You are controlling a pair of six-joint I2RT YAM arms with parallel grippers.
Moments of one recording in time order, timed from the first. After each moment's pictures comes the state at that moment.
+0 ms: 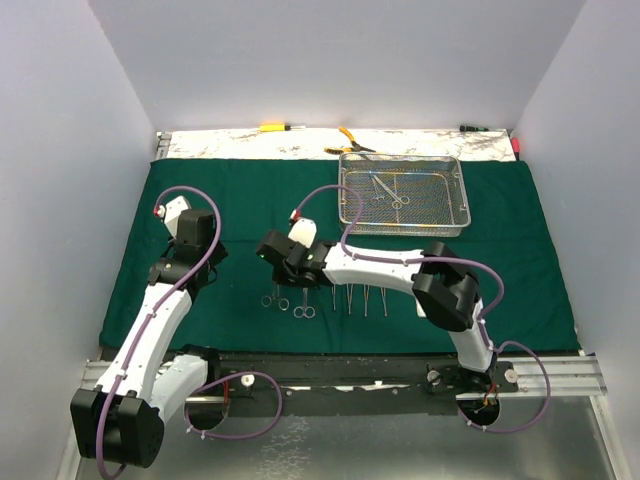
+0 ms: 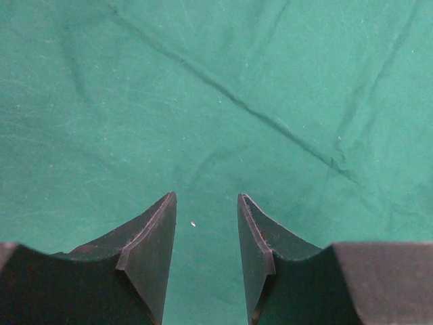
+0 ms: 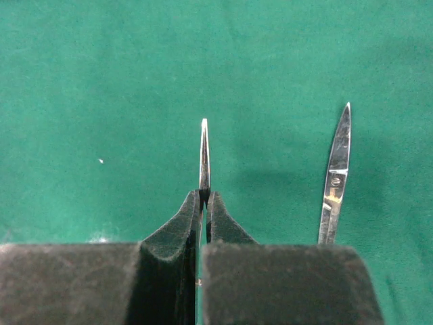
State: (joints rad) left arm -0.16 0.92 0.73 -0.57 -0.34 -0.62; right arm 1.13 2.04 1.56 -0.49 0.35 1.15
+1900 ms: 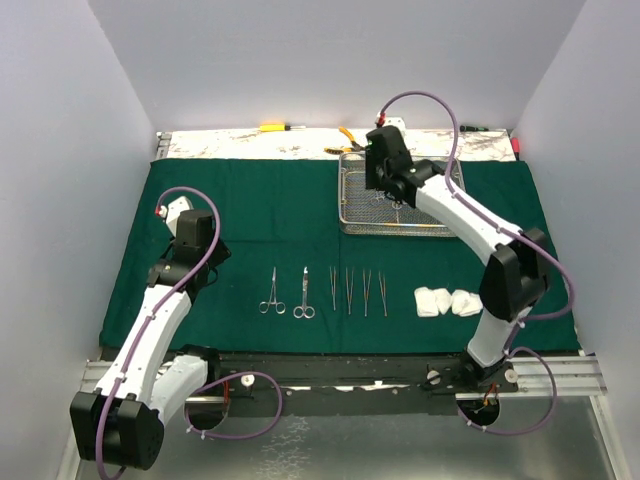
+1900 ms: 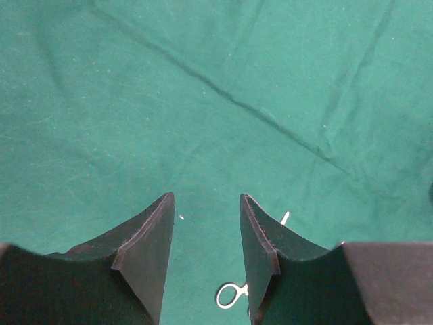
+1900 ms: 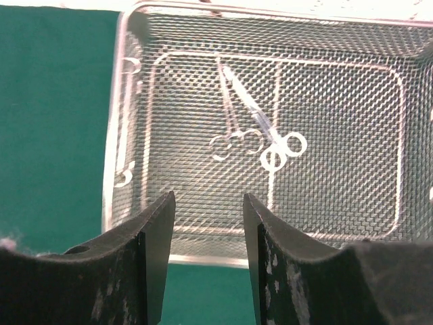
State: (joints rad) left arm -0.16 0.91 0.73 -0.57 -0.30 -0.62; right arm 0.59 1.76 1.56 -0.50 0.45 0.33
